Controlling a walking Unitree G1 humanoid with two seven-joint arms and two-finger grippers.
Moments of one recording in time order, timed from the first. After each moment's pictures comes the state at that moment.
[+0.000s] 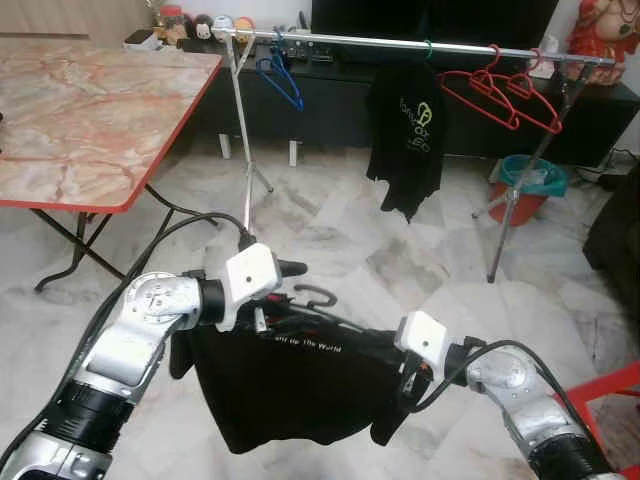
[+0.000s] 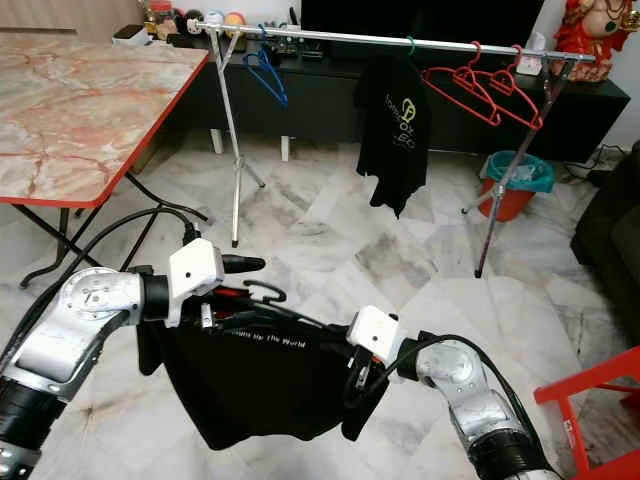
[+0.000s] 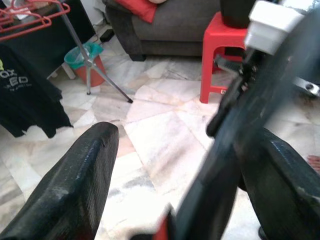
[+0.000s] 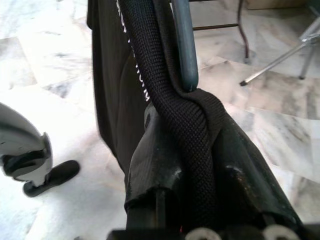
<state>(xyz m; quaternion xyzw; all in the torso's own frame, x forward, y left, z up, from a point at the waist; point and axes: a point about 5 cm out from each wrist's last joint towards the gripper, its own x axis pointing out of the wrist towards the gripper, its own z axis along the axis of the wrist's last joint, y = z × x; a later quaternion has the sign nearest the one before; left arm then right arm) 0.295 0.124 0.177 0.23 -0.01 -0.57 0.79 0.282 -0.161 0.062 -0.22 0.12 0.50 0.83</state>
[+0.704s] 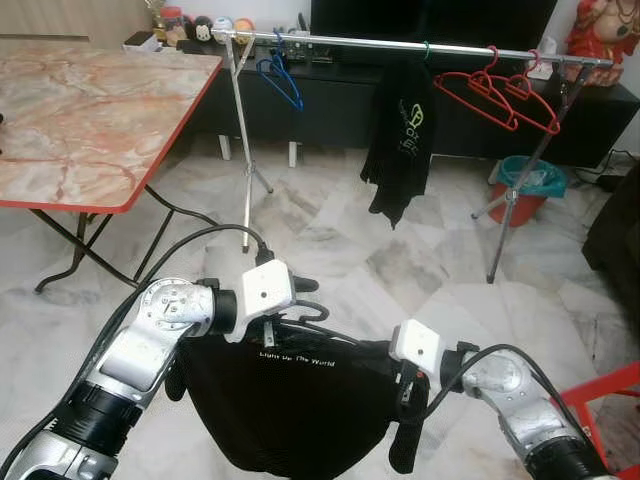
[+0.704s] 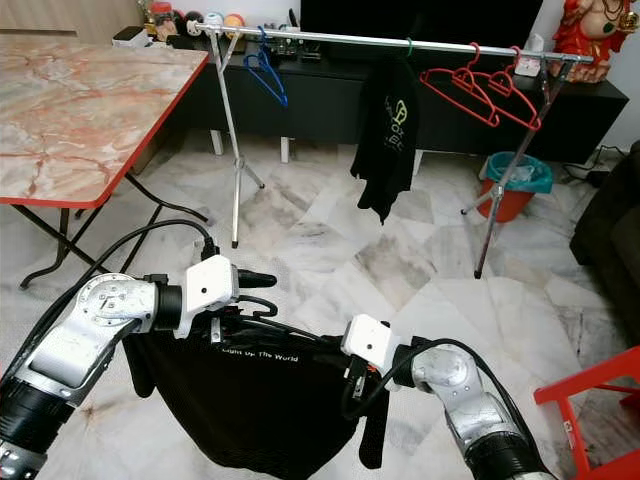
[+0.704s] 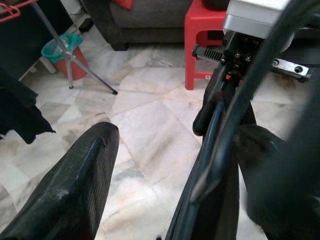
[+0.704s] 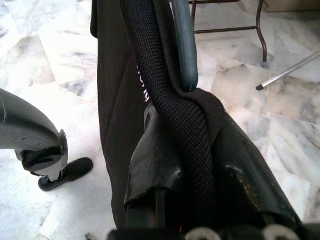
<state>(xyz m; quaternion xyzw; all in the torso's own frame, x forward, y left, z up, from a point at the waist) 0.291 0.113 0.161 0.26 0.02 -0.60 0.76 0.278 -0.156 0.059 -0.21 0.12 0.52 0.82</state>
